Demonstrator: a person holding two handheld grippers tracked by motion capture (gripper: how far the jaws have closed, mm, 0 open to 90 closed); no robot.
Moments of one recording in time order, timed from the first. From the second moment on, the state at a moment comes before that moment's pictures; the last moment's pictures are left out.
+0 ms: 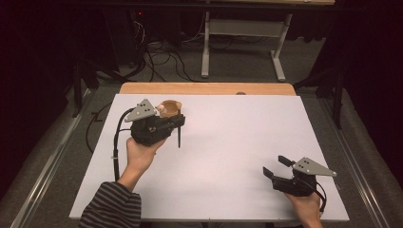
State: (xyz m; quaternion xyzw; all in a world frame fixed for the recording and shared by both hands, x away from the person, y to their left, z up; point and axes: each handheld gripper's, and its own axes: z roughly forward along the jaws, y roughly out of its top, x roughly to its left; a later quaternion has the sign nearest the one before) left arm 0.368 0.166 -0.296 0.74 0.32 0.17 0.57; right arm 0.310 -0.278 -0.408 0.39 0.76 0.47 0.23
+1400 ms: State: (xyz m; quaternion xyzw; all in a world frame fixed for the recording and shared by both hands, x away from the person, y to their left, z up) left arm 0.419 0.183 -0.300 0.72 0.36 0.21 0.55; right arm 0.311 -0.280 -0.409 0.39 0.76 0.47 0.23
